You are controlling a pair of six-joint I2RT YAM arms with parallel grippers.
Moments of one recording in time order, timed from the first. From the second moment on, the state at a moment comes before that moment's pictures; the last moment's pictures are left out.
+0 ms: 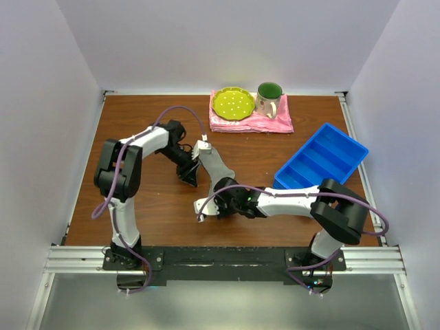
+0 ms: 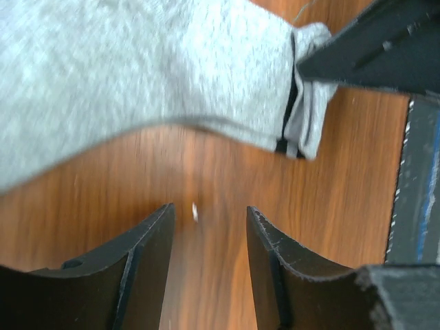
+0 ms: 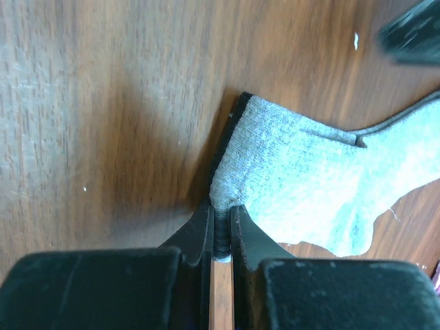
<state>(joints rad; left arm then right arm) -0.31 2.03 1.39 -0.98 0.83 0.96 1.07 1.62 0.80 -0.10 0.03 -0.80</state>
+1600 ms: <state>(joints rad) -0.15 1.50 0.79 -0.55 0.87 1.34 0.69 2.21 1.62 -0.96 -0.80 -0.81</state>
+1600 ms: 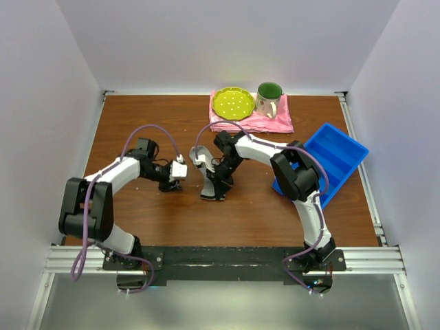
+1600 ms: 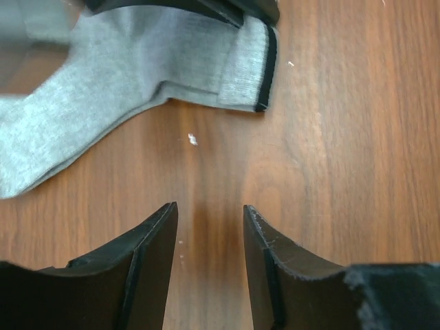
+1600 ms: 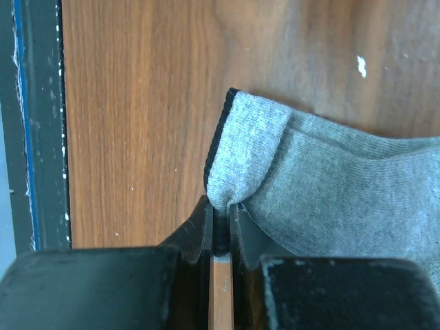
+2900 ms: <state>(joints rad) -0.57 1.47 0.64 -0.16 0.60 1.21 0.65 2.33 1.75 -1.08 -0.88 -0.73</state>
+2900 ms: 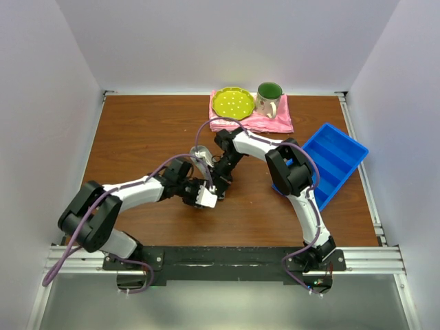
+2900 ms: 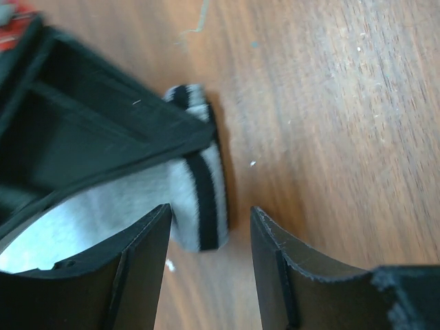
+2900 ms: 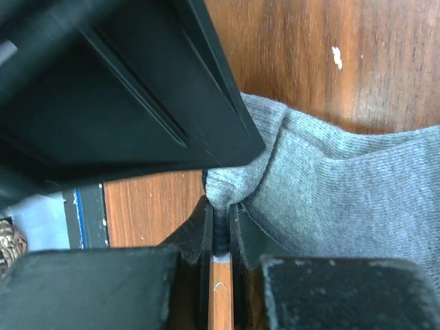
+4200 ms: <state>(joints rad) -0.67 1.71 0.99 -0.48 0.49 1.03 0.51 2.00 1.69 -0.94 -0.61 -0.64</state>
